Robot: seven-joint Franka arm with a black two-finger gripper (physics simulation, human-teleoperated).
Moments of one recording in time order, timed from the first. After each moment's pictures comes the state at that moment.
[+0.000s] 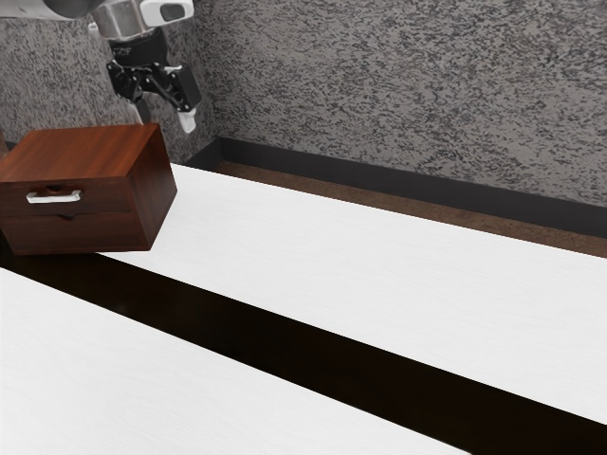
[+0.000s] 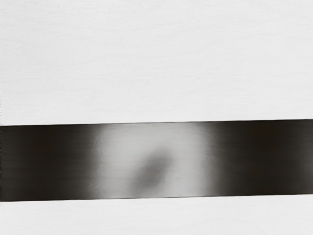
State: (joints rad) arm 0.02 -0.01 -0.01 -1.47 -0.01 1.58 0.03
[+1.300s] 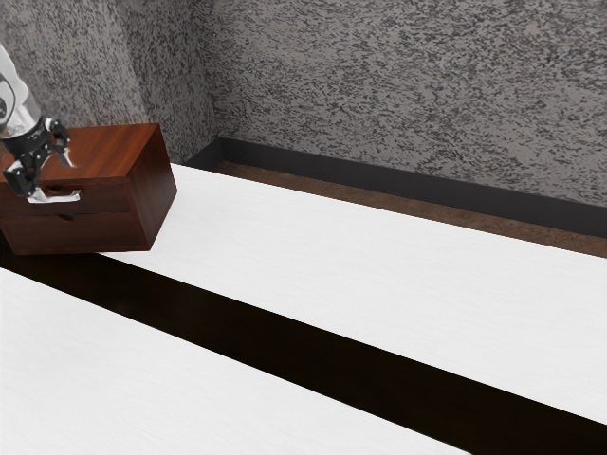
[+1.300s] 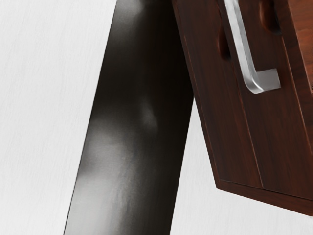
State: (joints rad) arm 0.14 -0.01 0.39 -1.95 0.03 2.25 -1.30
